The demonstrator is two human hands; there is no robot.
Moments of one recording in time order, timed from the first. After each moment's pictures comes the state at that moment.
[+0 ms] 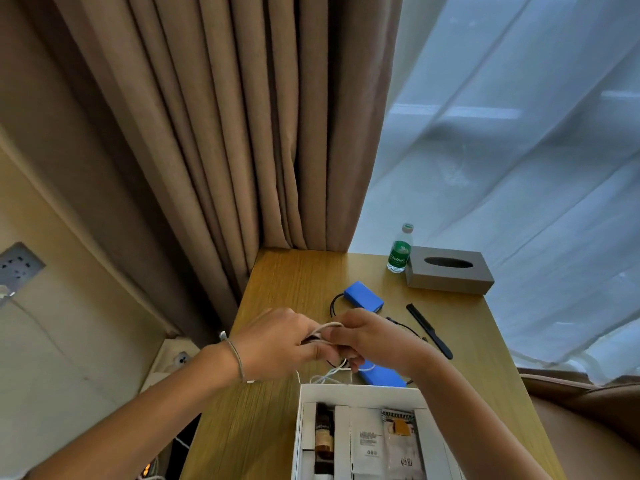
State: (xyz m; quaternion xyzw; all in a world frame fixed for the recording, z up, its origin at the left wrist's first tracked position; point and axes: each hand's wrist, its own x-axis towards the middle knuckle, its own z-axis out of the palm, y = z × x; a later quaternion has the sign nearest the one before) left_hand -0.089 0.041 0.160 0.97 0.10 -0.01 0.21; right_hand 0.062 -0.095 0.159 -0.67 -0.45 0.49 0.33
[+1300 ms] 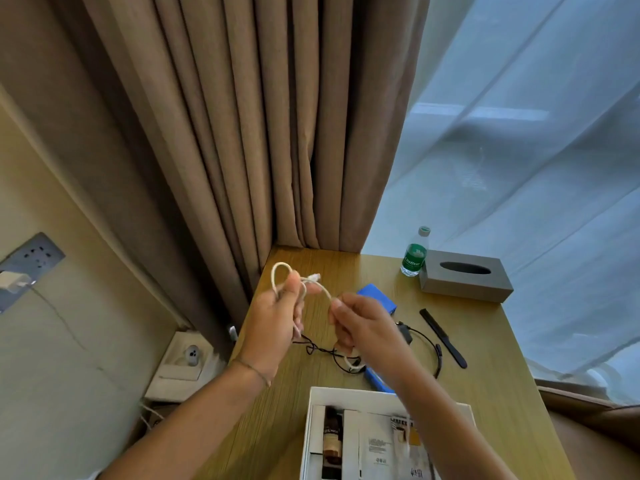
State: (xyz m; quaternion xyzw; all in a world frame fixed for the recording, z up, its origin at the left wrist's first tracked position) left_hand -0.086 0.035 0.150 0.61 0.34 0.32 0.64; right_hand 0.033 -0.077 0.158 -0.62 -0.35 0.42 0.56
